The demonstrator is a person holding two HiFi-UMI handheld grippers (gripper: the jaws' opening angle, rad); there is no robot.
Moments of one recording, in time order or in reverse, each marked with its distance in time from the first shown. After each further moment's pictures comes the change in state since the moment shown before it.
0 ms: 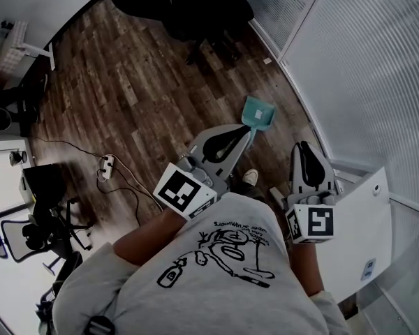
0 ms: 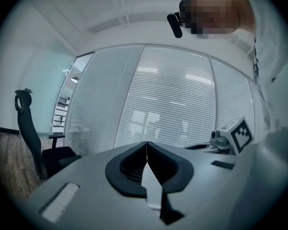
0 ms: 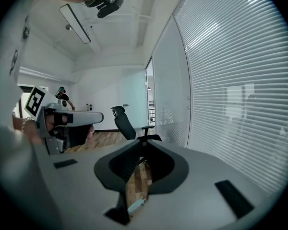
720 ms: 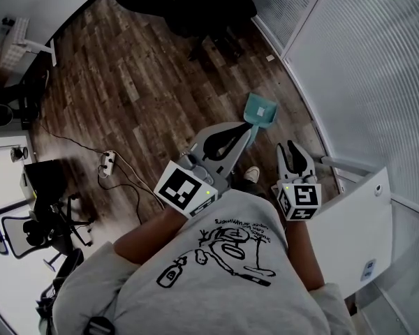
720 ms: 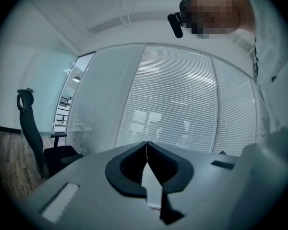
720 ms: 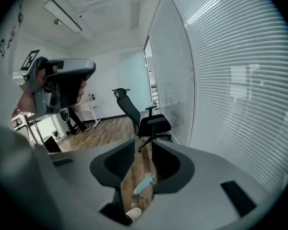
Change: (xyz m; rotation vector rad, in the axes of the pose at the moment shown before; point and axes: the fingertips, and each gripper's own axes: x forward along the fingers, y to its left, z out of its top) left arm 0.000 0.007 -0.005 -0.013 0.004 0.023; right arm 0.040 0.007 -0.124 0.087 0.210 0.071
